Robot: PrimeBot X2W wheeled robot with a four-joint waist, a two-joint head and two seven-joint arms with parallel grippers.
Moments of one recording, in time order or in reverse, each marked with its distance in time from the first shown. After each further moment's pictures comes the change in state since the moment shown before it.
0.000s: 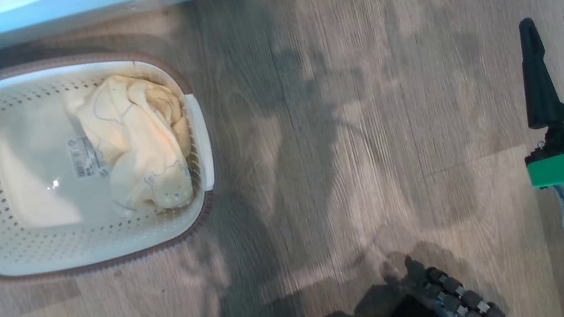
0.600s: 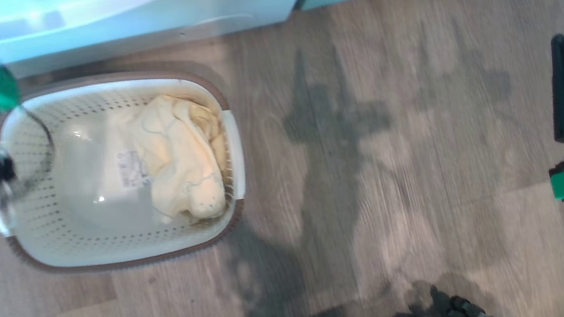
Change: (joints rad) left arm 0.668 0.027 0.084 -0.632 -0.099 0.212 -0.068; right arm 0.063 0.000 -0.081 -0.018 -0.064 0.000 0.000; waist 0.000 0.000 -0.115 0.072
